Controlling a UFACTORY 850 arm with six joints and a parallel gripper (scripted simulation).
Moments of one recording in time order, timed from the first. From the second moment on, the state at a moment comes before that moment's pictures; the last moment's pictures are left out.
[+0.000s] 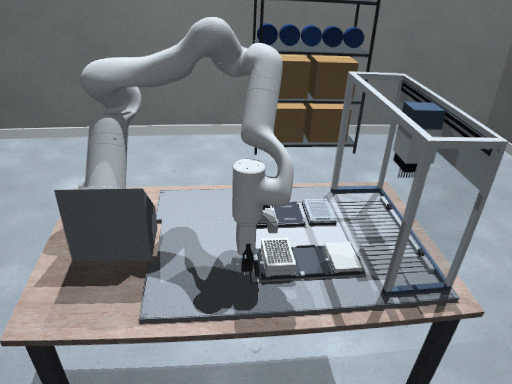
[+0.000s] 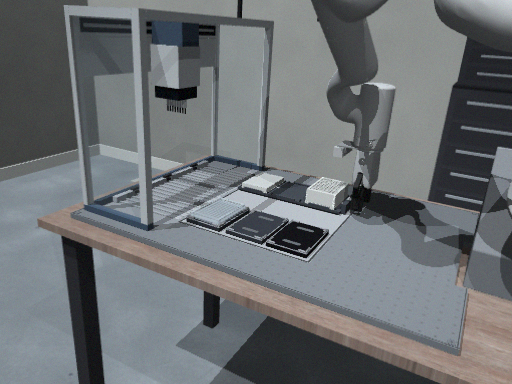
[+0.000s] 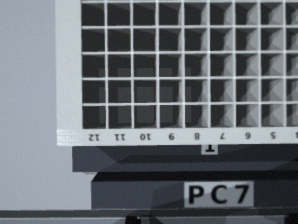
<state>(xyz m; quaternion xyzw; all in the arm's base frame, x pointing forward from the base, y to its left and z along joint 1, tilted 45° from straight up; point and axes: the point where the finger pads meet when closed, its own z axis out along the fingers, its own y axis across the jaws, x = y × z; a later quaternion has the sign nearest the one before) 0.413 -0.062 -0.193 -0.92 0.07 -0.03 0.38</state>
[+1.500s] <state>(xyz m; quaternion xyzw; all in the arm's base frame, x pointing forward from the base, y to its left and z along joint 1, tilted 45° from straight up) 0.435 -0.062 -0.197 -0.92 0.07 -0.03 0.38</state>
